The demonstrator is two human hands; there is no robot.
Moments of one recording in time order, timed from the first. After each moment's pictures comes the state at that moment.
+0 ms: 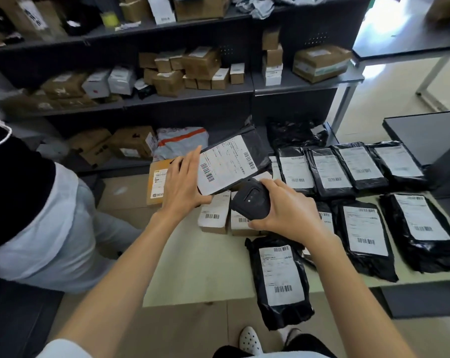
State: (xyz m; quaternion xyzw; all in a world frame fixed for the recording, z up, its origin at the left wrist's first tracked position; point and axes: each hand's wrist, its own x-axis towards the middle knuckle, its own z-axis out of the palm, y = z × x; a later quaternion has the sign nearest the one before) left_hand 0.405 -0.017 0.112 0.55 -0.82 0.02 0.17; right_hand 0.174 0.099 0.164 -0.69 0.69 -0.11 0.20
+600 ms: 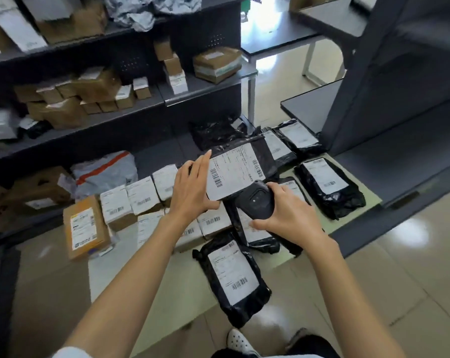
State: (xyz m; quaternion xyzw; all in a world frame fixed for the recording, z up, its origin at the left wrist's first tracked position) left_hand 0.236 -0.007 0.097 0.37 -0.92 -0.03 0.13; right_hand 0.075 0.174 0.135 -0.50 0.83 -0.16 0.20
